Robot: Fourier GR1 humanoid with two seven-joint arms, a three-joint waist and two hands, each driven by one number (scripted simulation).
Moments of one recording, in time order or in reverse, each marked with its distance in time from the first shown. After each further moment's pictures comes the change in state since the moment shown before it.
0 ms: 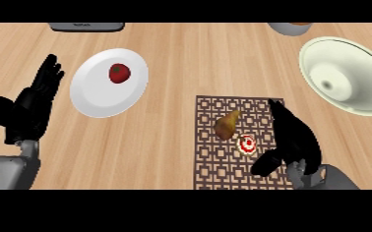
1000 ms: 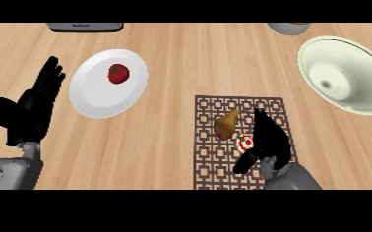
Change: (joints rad) left arm 0.013 -0.046 0.037 -0.012 -0.049 -0.030 0.020; right arm 0.043 0.243 -0.070 0.224 0.173 0.022 -0.061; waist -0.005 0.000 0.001
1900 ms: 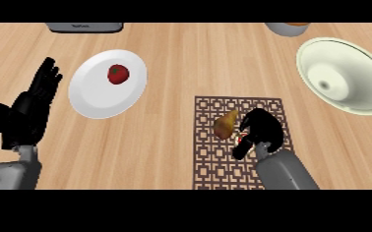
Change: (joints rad) left arm 0.022 -0.061 0.079 -0.042 -0.066 -0.071 0.015; right arm -0.064 0.113 -0.161 0.242 0.107 -0.031 -0.188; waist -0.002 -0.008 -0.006
